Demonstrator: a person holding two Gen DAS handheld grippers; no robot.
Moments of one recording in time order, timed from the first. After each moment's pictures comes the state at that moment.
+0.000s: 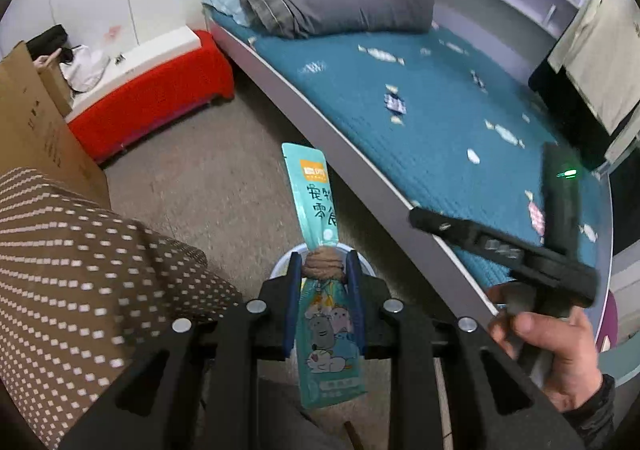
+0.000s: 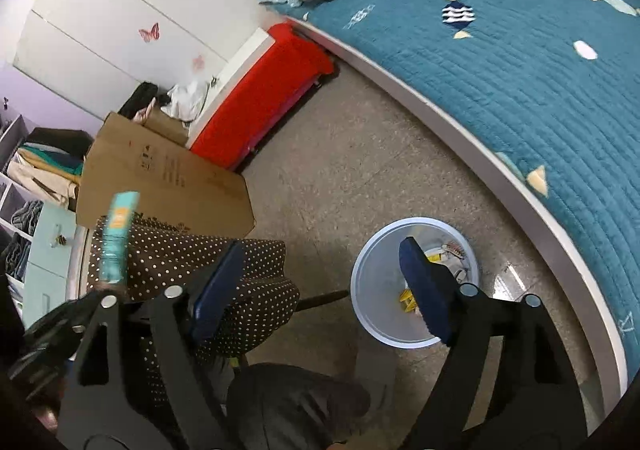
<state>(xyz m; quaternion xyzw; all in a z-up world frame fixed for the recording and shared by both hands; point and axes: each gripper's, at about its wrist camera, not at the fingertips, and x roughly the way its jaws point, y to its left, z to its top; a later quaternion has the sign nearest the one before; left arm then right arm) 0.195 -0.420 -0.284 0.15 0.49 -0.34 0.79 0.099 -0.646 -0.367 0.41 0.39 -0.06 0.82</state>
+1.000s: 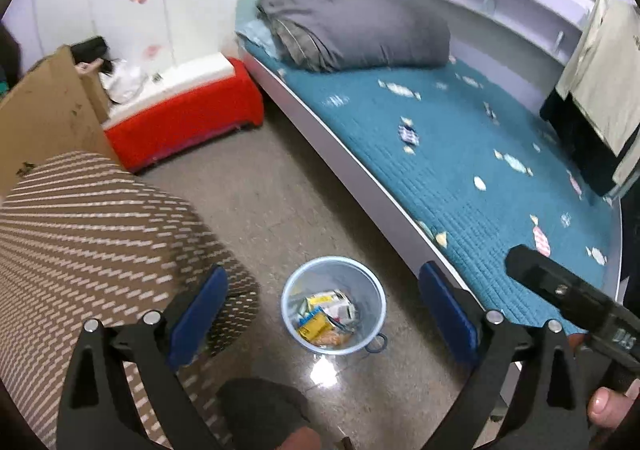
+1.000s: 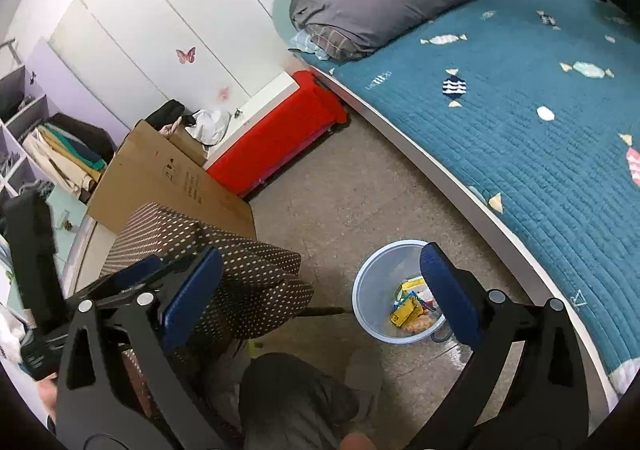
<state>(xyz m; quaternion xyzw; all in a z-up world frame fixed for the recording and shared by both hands) 0.137 -0.377 -0.231 0.12 0.42 -0.29 0.85 0.009 -0.586 -0.258 0.34 0.32 -0.09 0.88</state>
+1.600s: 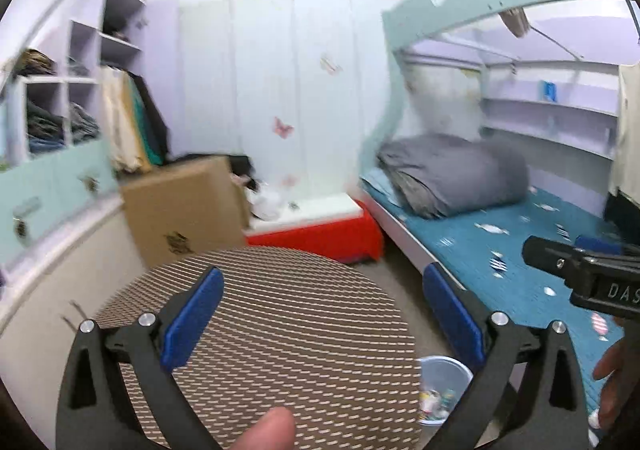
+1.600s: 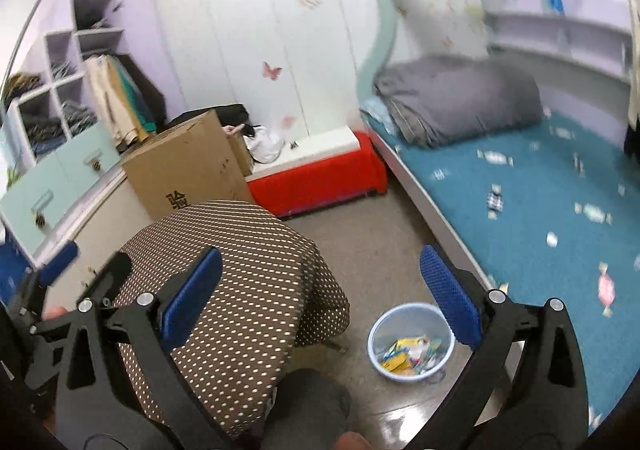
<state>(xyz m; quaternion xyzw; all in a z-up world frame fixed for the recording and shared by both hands) 0.002 -0.185 -0.095 0.08 0.16 -0.12 0.98 -0.033 -0.414 -0.103 0.14 0.24 -0.05 0.96</state>
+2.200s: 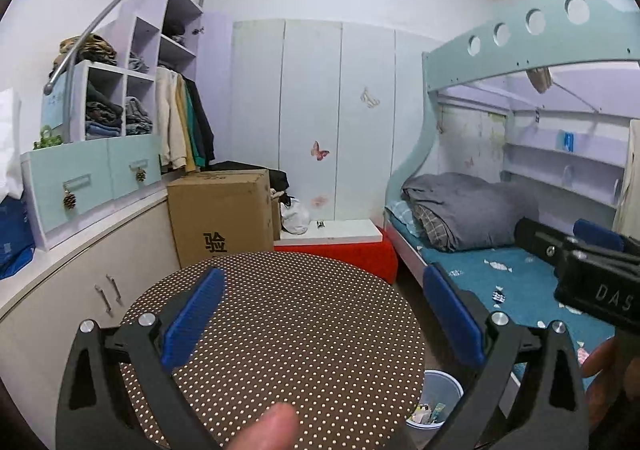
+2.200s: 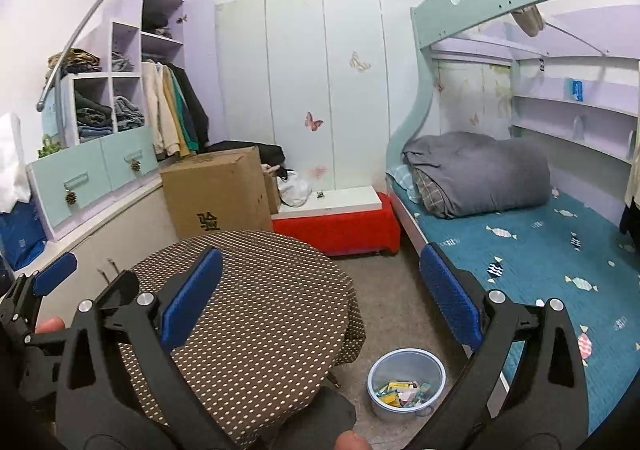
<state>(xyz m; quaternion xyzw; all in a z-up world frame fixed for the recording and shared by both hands) -0.095 -0.115 -0.052 0.01 0.13 -0.08 0.99 -0.114 -0.335 -0.045 0.06 0.14 -0.02 0.99</state>
